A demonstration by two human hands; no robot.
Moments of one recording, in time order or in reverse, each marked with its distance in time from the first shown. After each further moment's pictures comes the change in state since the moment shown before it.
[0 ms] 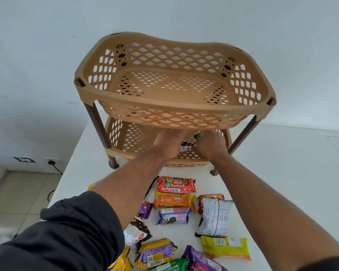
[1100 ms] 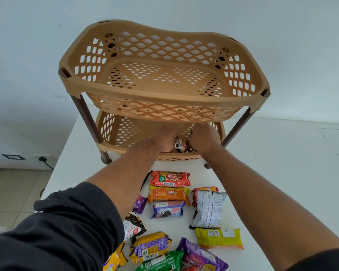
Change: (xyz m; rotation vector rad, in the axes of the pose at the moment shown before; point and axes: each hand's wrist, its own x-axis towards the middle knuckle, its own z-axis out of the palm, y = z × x) left_hand 0.017 -0.005 0.016 -0.126 -0.297 -0.104; right_hand -0.007 -0.002 -0.001 -0.161 0.043 -0.096
